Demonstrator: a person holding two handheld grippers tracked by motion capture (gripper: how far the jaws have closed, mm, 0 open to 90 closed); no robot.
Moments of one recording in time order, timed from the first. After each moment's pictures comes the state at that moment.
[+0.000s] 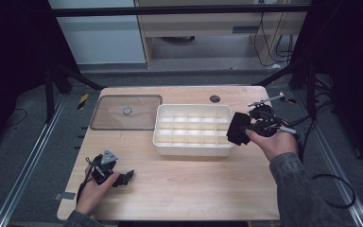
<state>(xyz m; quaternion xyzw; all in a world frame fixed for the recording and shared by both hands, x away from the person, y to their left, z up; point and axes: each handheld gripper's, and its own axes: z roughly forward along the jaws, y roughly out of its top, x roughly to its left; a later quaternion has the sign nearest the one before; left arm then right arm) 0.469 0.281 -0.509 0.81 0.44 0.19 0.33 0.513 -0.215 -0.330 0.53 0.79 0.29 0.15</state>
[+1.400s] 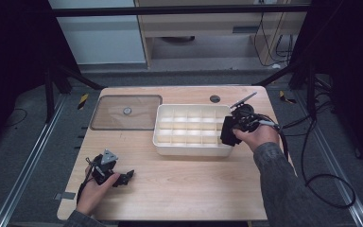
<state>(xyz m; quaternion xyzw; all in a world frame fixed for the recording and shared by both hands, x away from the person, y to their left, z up) 0.470 0.280 -0.509 0.81 0.44 0.19 0.34 0.553 -0.183 -0.363 0.50 0.83 0.19 0.14</state>
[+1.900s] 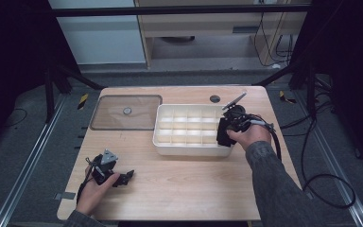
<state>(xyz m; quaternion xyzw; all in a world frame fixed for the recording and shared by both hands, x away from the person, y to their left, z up) 0.470 0.281 -0.509 0.81 0.44 0.19 0.33 0.564 -0.166 -0.375 0.49 0.84 0.17 0.14</state>
